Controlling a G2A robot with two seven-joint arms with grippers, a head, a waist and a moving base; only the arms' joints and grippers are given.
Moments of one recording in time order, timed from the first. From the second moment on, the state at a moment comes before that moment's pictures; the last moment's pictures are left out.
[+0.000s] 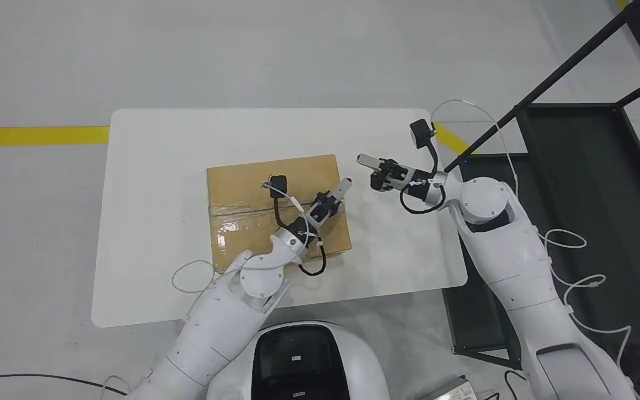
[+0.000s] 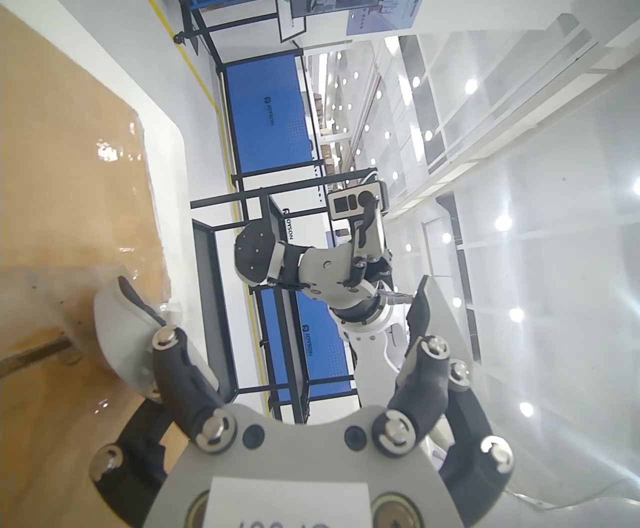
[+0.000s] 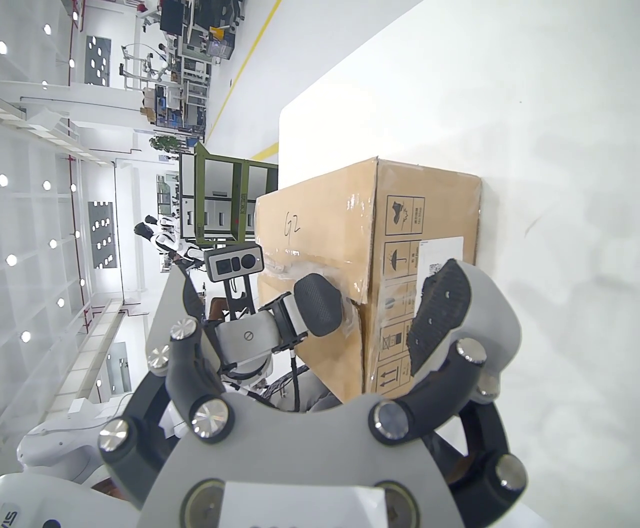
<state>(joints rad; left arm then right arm) 1.14 -1.42 -0.82 -1.38 0.01 -0.23 -0.08 -1.09 -1.05 1.32 -1.42 0.14 -0.10 0.85</state>
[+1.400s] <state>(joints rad) 1.67 -1.30 -1.44 -1.96 0.04 -0.18 -0.35 -1.10 -1.04 1.34 -1.46 0.03 -0.30 0.78</state>
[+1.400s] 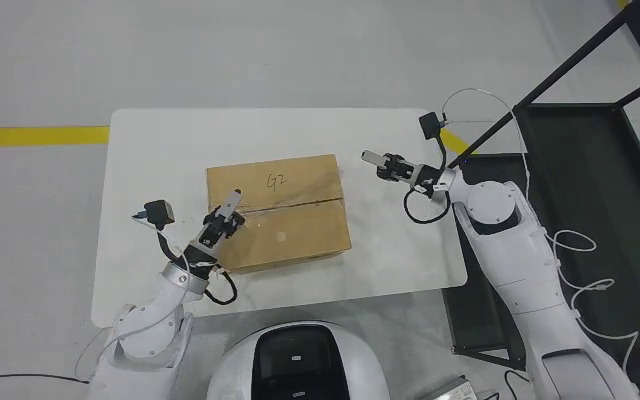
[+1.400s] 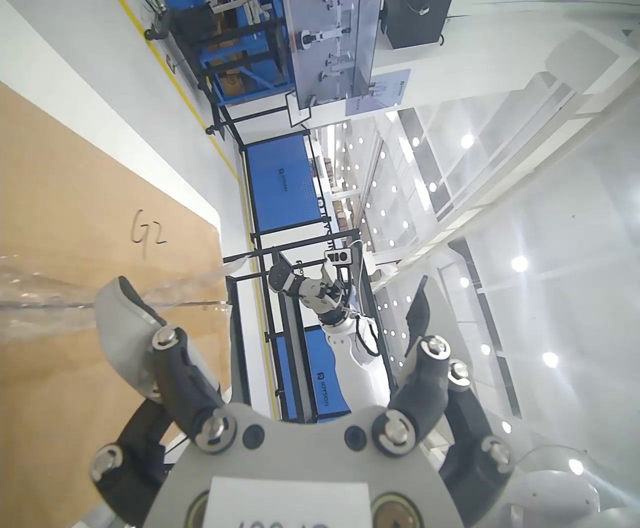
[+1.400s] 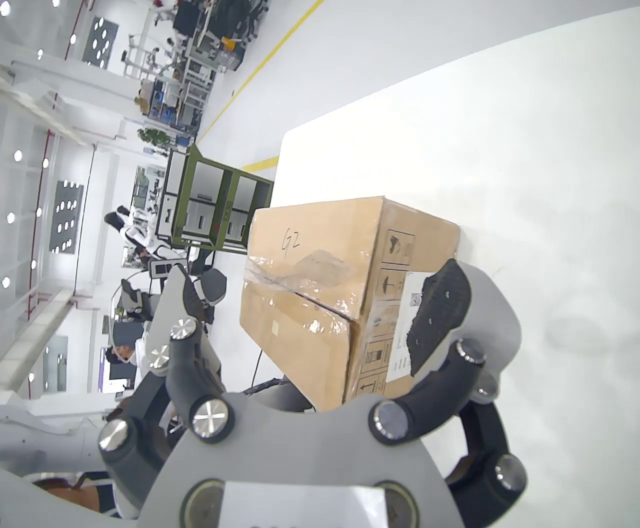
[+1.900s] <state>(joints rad) 1.64 -1.27 -1.67 -1.84 0.02 -0.19 -0.41 -0.89 -1.08 1.16 -1.19 0.06 -0.69 0.89</state>
